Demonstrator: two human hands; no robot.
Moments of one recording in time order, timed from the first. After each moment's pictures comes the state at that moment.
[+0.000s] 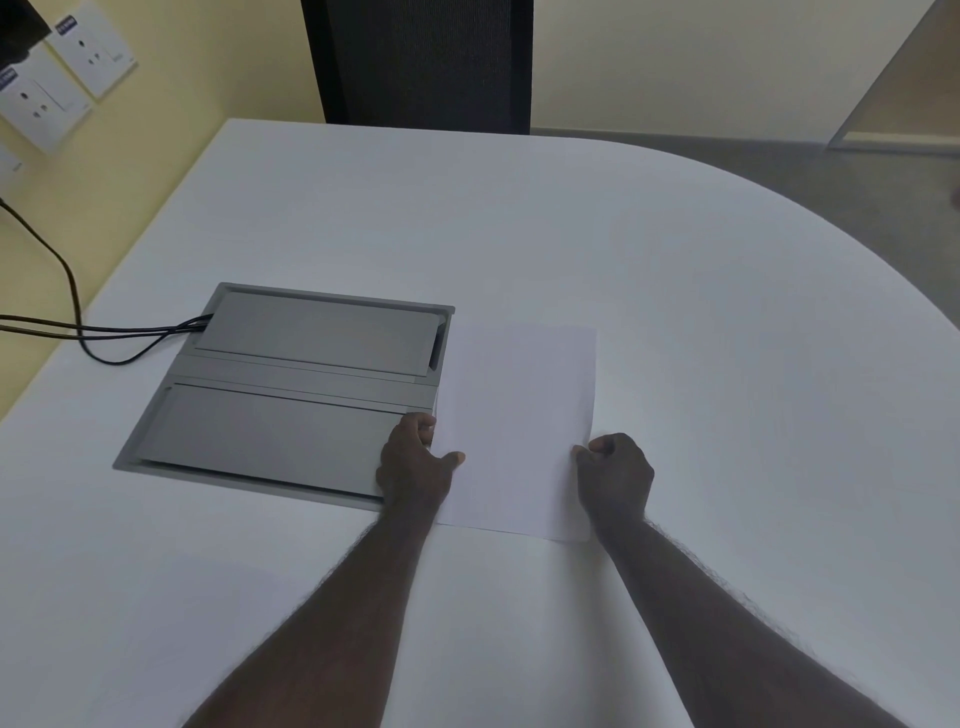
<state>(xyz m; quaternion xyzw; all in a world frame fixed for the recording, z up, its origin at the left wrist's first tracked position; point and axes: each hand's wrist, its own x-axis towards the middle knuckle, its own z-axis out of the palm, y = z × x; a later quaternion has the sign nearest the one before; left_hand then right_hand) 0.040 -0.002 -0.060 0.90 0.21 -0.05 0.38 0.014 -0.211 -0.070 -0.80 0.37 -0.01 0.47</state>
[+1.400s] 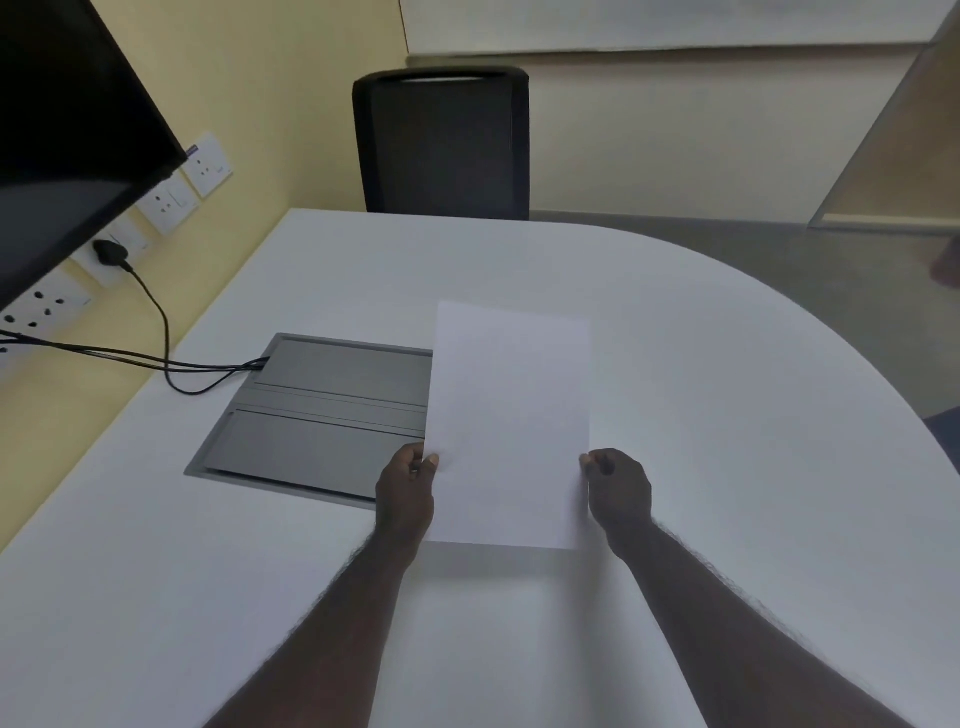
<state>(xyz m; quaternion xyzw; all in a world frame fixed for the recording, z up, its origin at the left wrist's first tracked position) -0.029 -0.005 0.029 0.82 0.17 0.02 0.55 -0.027 -0.241 0.009 -0.79 0.29 0.02 0.53</state>
